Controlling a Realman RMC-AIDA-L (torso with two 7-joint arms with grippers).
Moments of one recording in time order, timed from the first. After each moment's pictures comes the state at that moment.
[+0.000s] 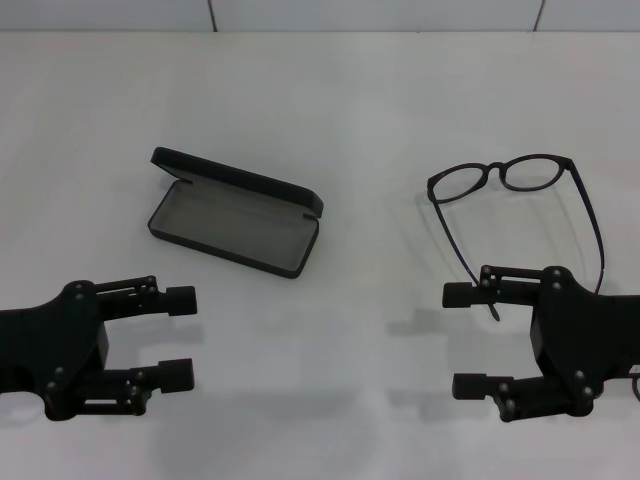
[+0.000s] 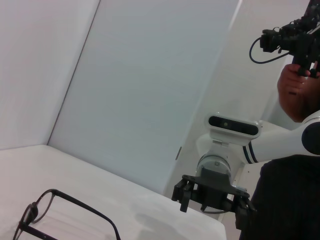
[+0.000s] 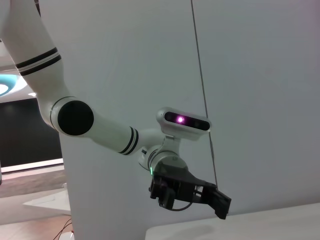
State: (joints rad) left arm -0.24 -1.92 0.89 0.63 1.68 2.02 -1.33; right arm 0.48 2.02 -1.16 -0.53 -1.57 -1.83 1.04
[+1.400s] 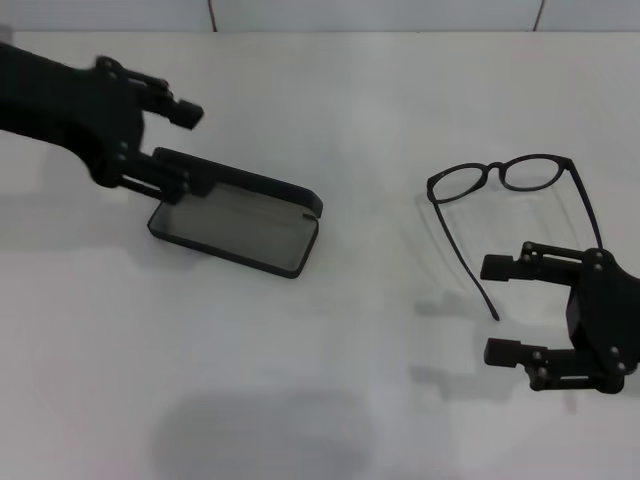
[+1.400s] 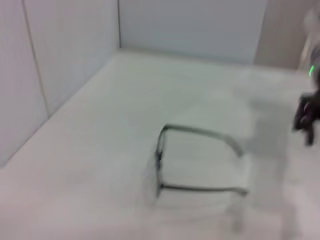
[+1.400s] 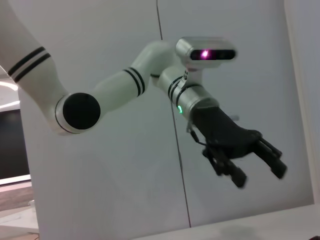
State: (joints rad) left arm -0.60 -2.00 0.74 1.40 2.22 1.97 -1.80; right arm 0.44 2.00 -1.06 -0.52 -1.57 -1.84 1.05
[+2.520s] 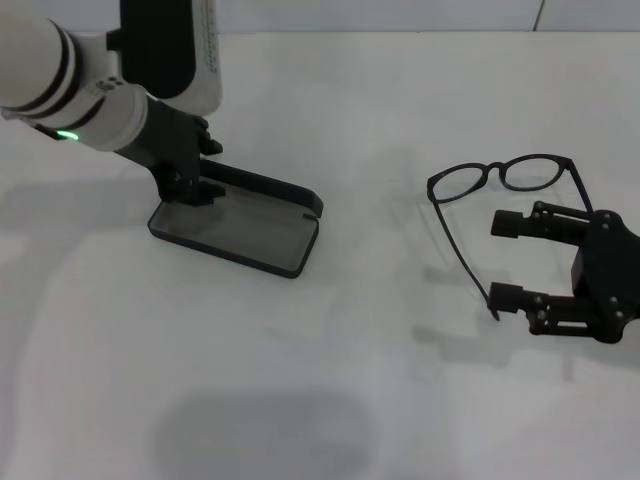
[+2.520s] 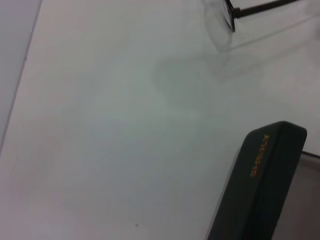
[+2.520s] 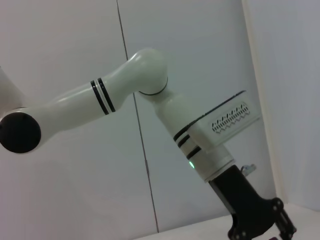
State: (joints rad) left arm -0.61 -2.09 1.28 1.28 2.67 1.38 -1.73; right arm 0.46 2.00 -1.00 -0.52 -1.57 -1.79 1.11
